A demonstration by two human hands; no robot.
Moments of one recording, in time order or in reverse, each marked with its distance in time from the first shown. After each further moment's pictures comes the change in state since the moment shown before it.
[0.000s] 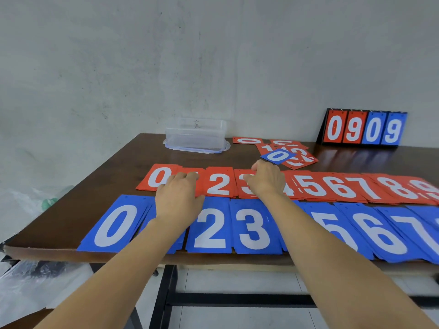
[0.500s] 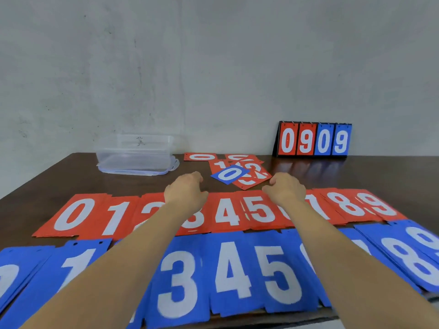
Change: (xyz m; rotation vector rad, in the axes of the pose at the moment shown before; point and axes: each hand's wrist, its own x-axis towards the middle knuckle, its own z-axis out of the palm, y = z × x) left_hand 0.120 0.139 0.068 -0.164 -0.227 0.014; right_hand 0.091 0.166 -0.053 -0.097 -0.056 0.243
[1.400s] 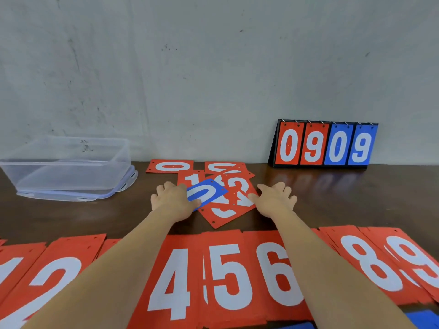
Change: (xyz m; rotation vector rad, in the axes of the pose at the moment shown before) left_hand 0.174 0.049 0.104 0.223 -0.206 -0.198; right_hand 0.181 0.034 0.067 -0.175 -0.249 -0.030
